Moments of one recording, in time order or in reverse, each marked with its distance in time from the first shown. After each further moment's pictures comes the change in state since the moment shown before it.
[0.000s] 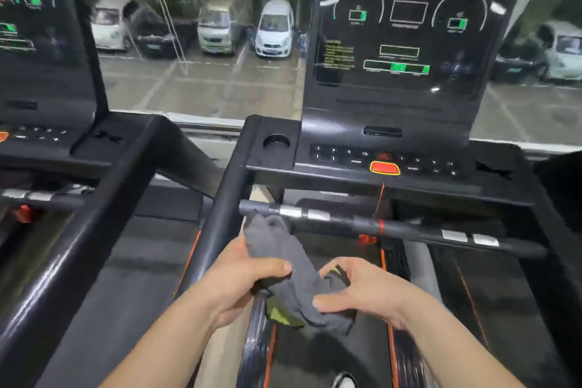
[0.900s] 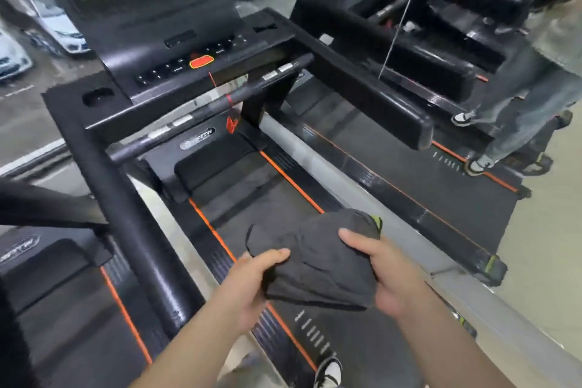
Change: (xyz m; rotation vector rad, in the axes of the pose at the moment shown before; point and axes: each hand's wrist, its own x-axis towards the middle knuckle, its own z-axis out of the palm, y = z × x) left_hand -0.201 -0.169 -0.032 0.187 -0.513 -0.523; right_hand -0.240 0.103 0.345 1.605 0.900 -0.128
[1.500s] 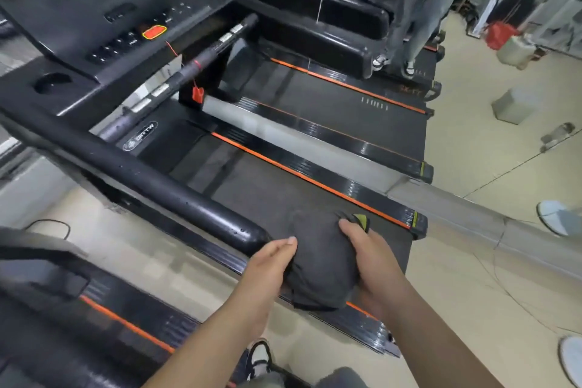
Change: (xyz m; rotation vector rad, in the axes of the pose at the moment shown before) left_hand -0.114 -0.042 -0.172 0.475 -0.286 -0.066; right_hand -0.131 0.220 0.136 0.026 0.444 -0.210
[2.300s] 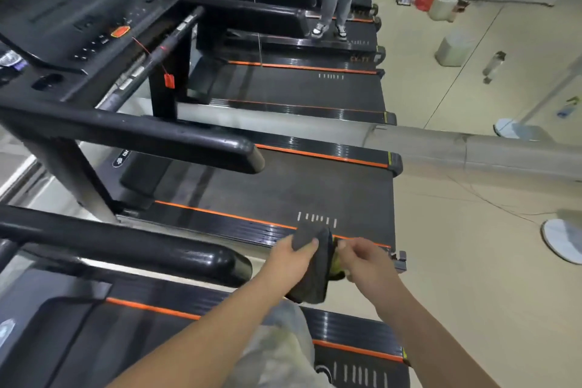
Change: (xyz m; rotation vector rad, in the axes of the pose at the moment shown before) left_hand -0.156 -0.191 -0.016 0.659 -0.041 0.115; right_hand -0.195 0.263 -0.073 -0.371 0.273 -0.202
